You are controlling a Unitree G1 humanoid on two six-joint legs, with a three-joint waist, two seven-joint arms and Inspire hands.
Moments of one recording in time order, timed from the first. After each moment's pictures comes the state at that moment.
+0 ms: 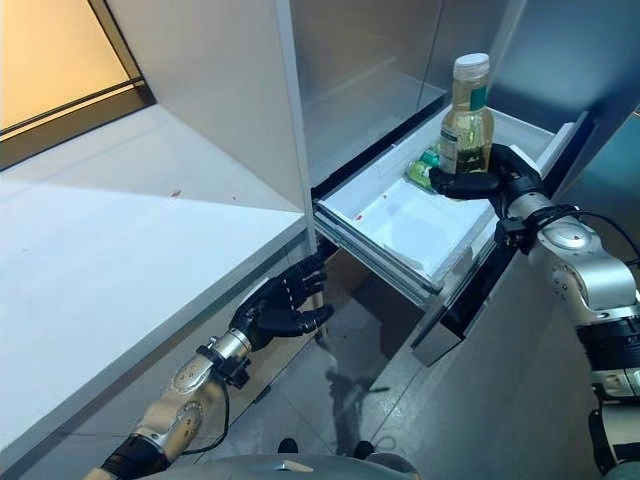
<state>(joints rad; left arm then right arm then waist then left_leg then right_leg) 0.04 0.38 -0.40 0.28 -0.65 -0.22 -0.37 -0.49 -0.93 0.08 0.19 0.69 0.34 0.01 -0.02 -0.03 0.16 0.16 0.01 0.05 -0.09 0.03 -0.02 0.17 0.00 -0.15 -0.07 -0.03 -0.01</state>
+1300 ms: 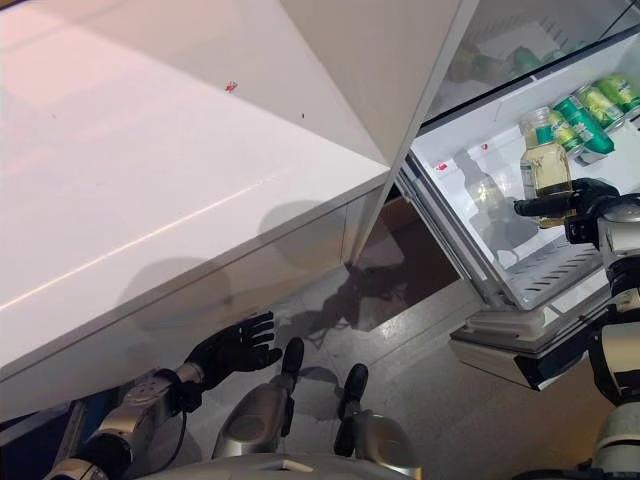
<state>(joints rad) -0.04 0.50 -0.31 0.68 -0.59 -0.06 -0.41 -0.89 -0.99 0.31 1.00 0.35 0.38 0.19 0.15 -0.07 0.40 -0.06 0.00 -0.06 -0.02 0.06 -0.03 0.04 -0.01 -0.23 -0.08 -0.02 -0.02</state>
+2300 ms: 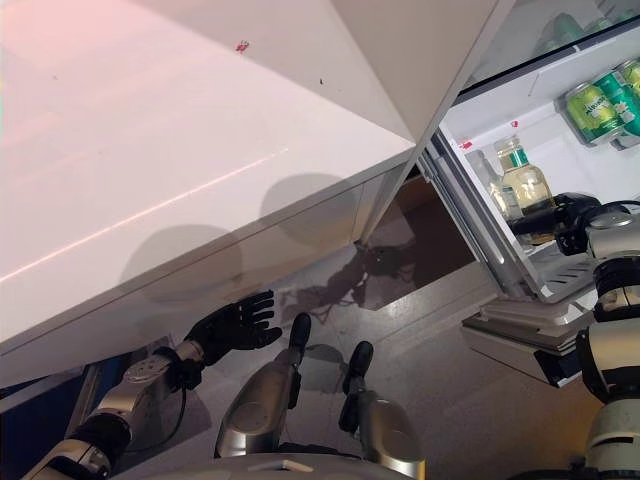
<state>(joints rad) -0.09 0.52 -0.31 0.65 -0.59 -0.06 -0.41 -0.90 -0.95 0.31 1.05 0.17 0.38 0.30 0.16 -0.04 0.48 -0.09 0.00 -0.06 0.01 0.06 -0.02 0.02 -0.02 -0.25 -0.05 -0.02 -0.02</state>
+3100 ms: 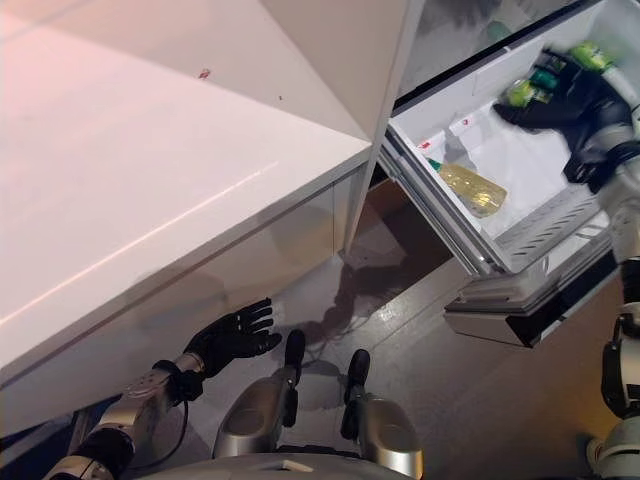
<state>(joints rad) -0.03 0.45 -0.24 0.64 -0.59 -0.06 -0.40 -0.75 -1.02 -0.14 0.42 0.83 0.10 -0.02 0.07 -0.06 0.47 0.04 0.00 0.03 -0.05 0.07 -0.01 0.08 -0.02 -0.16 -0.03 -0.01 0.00</state>
